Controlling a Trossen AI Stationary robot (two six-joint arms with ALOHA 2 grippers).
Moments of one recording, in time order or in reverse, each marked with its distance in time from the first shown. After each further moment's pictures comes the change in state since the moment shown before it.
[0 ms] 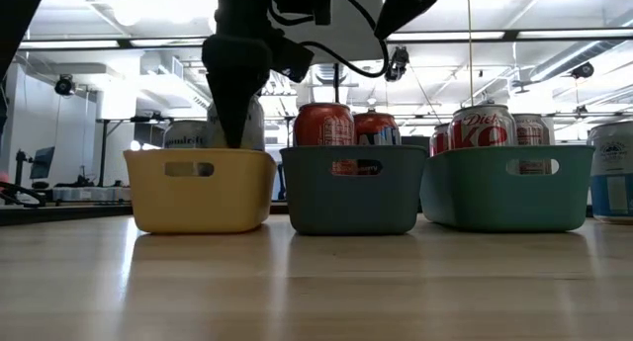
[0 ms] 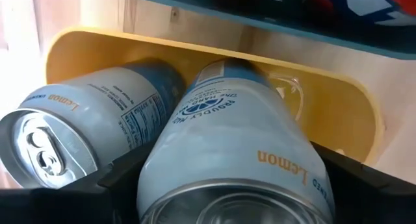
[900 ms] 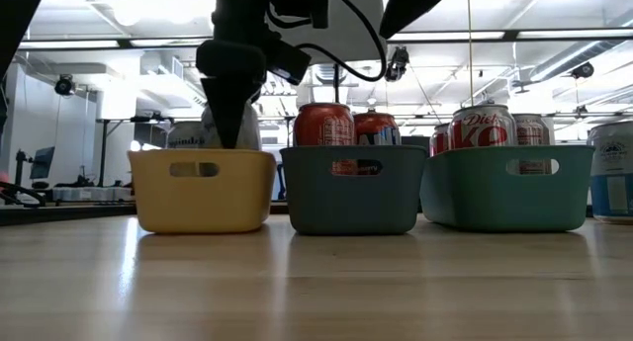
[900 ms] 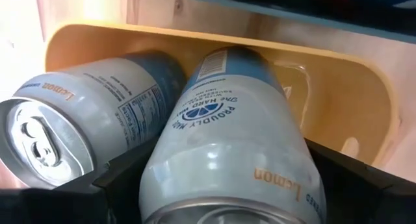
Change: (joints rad) left arm 0.003 0.000 -0.013 -0.008 -0.022 0.017; right arm 0.013 0.001 -0.006 0.000 -0.018 0.001
